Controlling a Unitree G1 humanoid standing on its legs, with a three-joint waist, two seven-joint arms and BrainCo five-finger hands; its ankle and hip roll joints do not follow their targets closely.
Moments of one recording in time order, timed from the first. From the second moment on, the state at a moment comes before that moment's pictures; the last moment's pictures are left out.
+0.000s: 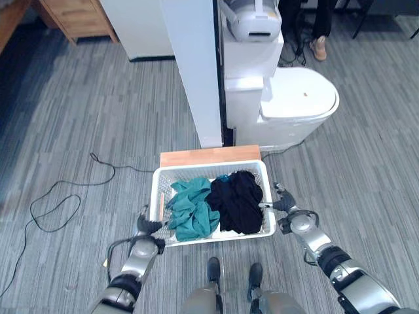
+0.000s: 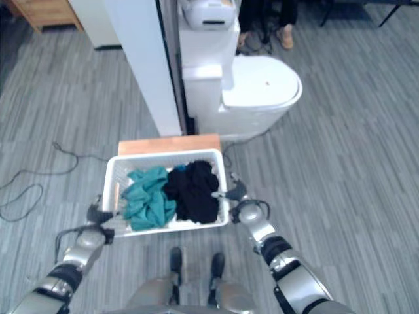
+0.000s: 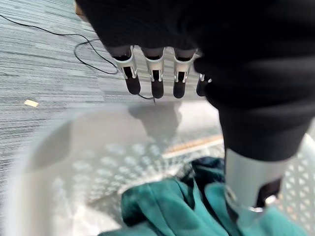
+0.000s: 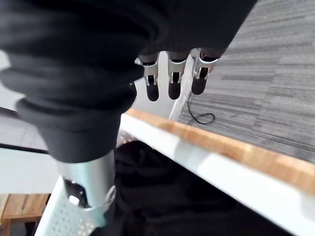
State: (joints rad) left arm -0.29 0.40 -0.25 0.90 -0.15 -0.03 0.29; right arm -0.47 -0.22 0.48 0.83 0.11 0.01 -0.23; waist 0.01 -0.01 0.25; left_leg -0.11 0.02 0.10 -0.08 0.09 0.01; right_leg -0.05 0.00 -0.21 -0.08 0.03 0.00
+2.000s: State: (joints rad) left arm 0.10 0.32 -0.25 0.32 -0.11 0.02 0.24; right arm 0.10 -0.39 0.19 0.16 0.28 -0.02 -0.20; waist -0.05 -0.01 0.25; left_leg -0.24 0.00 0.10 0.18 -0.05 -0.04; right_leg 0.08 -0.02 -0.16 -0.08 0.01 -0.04
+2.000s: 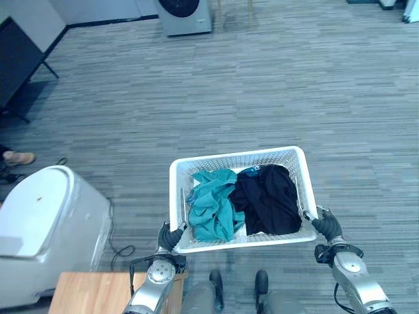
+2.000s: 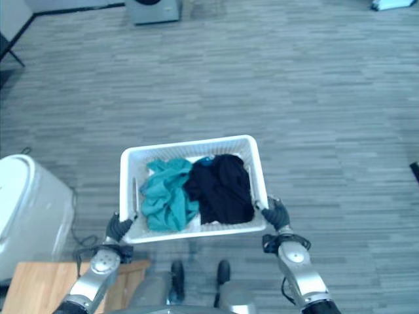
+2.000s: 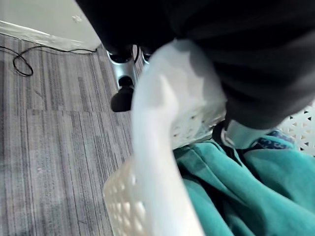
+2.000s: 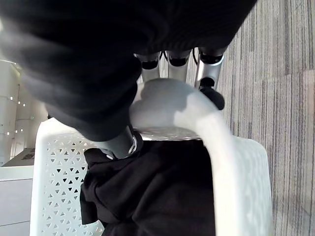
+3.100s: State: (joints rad) left arm 0.18 0.27 -0.23 0.36 -0.11 0.03 0.22; right arm 0.17 -0.33 0.15 0.22 0.22 -0.01 -0.15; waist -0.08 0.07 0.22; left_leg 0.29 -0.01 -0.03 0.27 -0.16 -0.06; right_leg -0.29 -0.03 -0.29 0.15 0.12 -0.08
